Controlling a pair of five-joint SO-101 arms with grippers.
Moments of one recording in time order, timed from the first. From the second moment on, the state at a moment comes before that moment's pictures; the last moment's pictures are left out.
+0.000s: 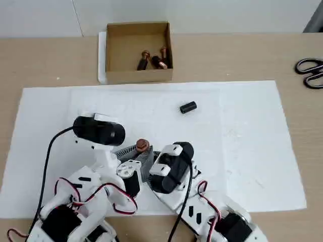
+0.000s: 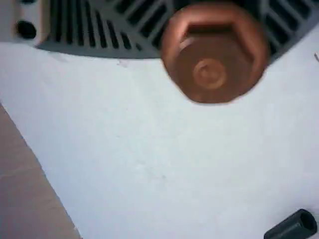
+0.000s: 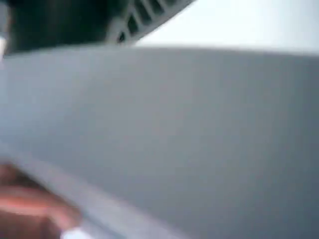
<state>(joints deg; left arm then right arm) 38.2 -81.9 57.3 68.4 33.9 -49.1 -103.2 79.8 49.8 1.1</state>
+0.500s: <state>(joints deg) 40.5 -82.2 59.3 68.2 25.3 -49.1 -103.0 80.1 49.9 1.1</state>
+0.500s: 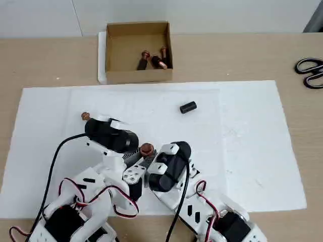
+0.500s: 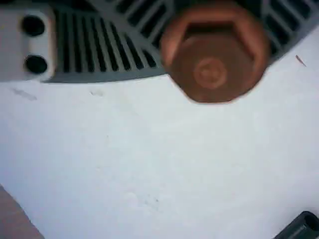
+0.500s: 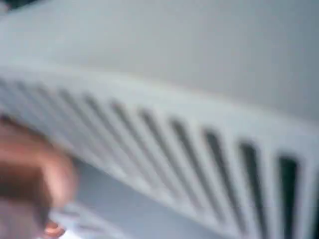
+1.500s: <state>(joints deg) 37.3 -82.2 59.2 68.1 26.2 -49.1 -102.9 80.2 49.9 3.1</state>
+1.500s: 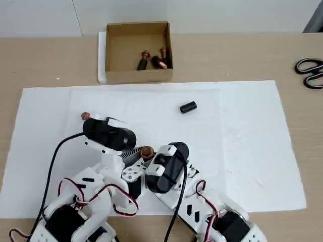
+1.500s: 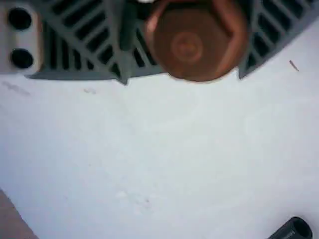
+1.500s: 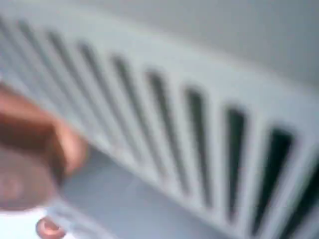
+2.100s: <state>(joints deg) 33.1 -81.2 53.5 76.2 25.0 -49.2 -103.2 79.6 49.6 3.5</state>
